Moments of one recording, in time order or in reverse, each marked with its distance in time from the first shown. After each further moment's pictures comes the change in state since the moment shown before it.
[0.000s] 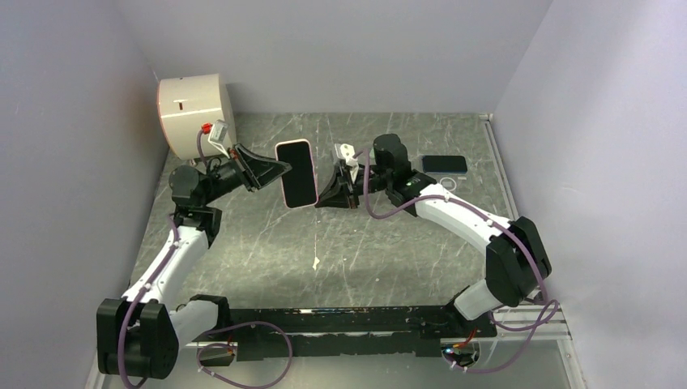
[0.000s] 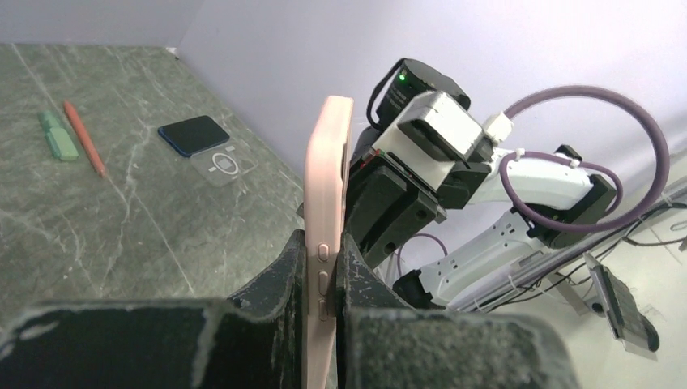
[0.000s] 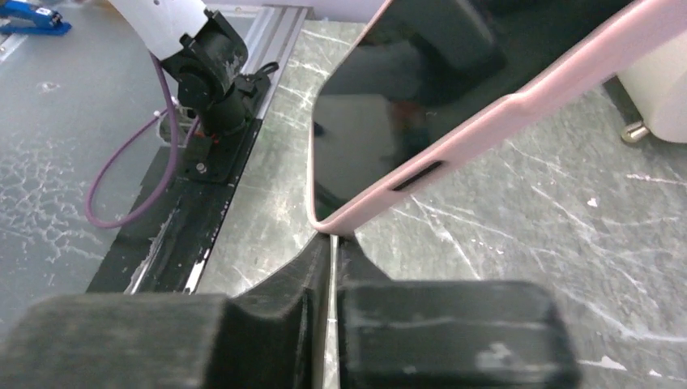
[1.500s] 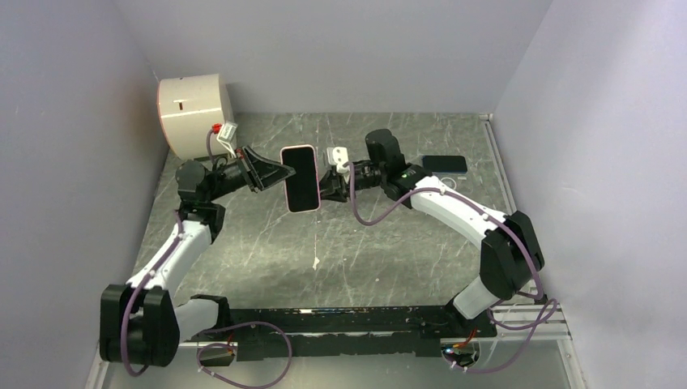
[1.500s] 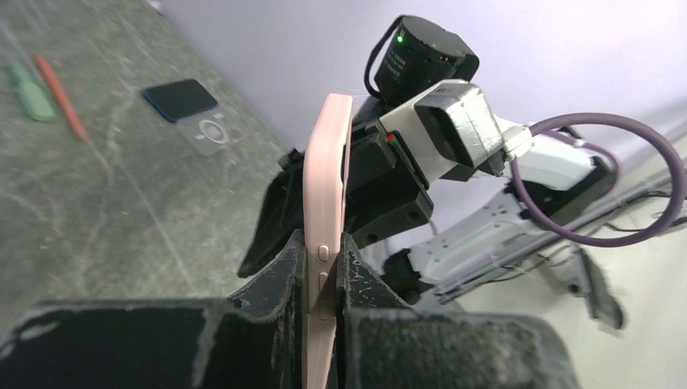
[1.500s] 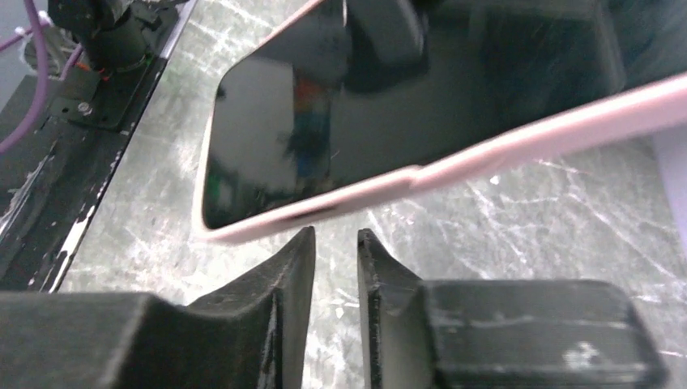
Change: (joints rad) left arm -0.002 0.110 0.005 0.071 0.076 -0.081; right arm 0.000 0.064 0.125 -0.217 0.125 -0.378
